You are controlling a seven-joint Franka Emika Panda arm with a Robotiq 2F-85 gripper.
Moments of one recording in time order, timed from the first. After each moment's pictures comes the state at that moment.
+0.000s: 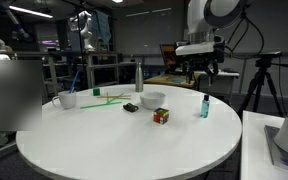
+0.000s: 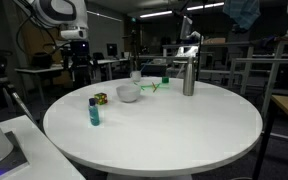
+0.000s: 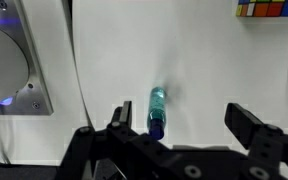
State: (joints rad) arm -0.06 -0.43 0.08 -2.78 -0.06 2.29 1.66
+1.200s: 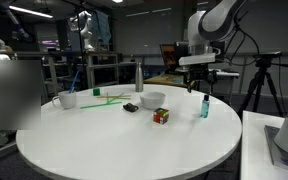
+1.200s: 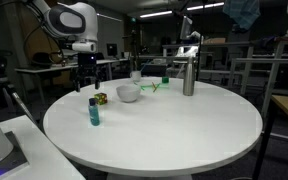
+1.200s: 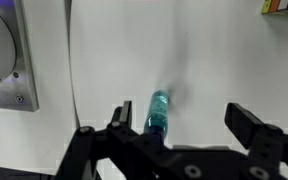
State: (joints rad) arm -0.08 -0.28 -0.01 -2.78 -0.01 2.40 1.44
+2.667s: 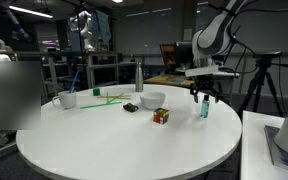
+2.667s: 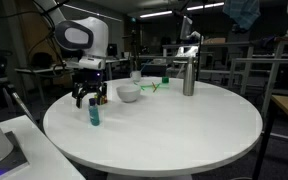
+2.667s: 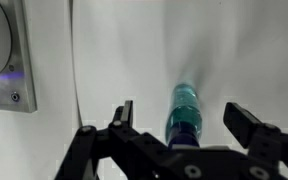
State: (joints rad) arm -0.13 -0.10 -0.12 -2.78 0.06 2.48 1.26
